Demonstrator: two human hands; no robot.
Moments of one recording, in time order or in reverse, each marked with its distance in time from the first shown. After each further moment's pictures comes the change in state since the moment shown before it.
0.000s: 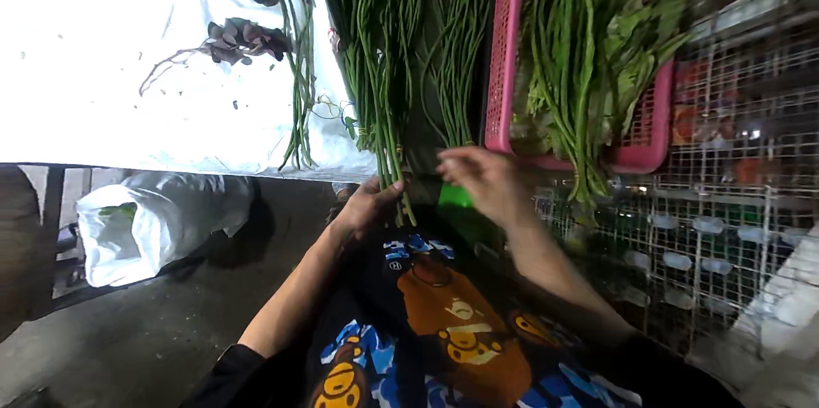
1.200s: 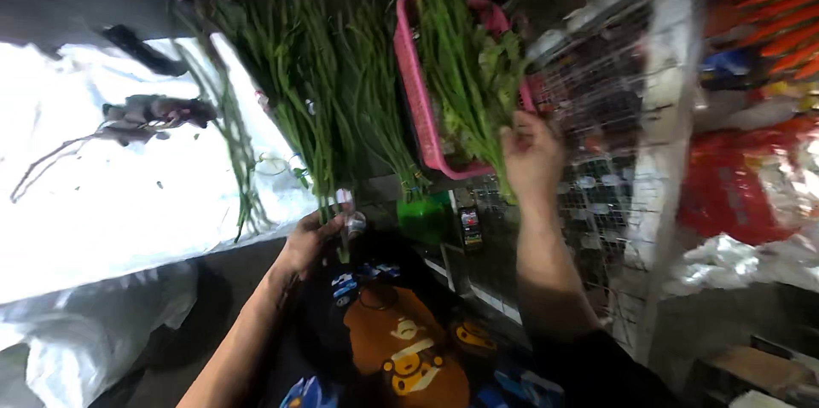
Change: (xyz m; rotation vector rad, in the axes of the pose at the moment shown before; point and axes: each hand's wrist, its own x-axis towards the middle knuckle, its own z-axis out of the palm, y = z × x) left_hand -0.003 0.060 -0.034 0.243 0.021 -0.076; right_hand -0.006 -0.008 -0.101 -0.607 0.814 0.342
